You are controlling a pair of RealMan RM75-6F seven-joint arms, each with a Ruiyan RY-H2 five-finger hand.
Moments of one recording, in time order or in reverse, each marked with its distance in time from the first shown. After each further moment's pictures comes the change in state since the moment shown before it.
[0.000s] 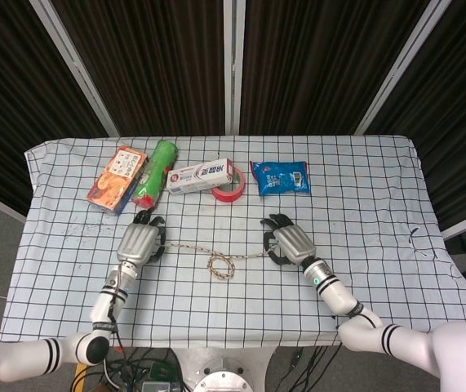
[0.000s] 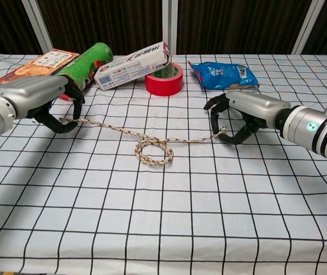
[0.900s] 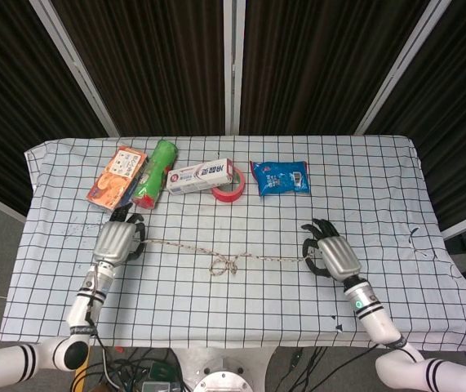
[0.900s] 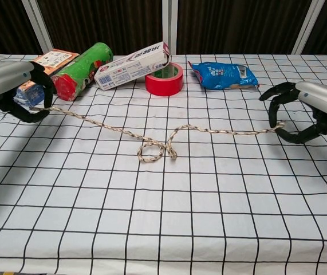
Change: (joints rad) left arm 0.066 0.127 0.022 -0.075 0.054 0.052 -0.067; right arm -0.227 0.203 -0.083 -0.240 -0.038 0.285 -0.057
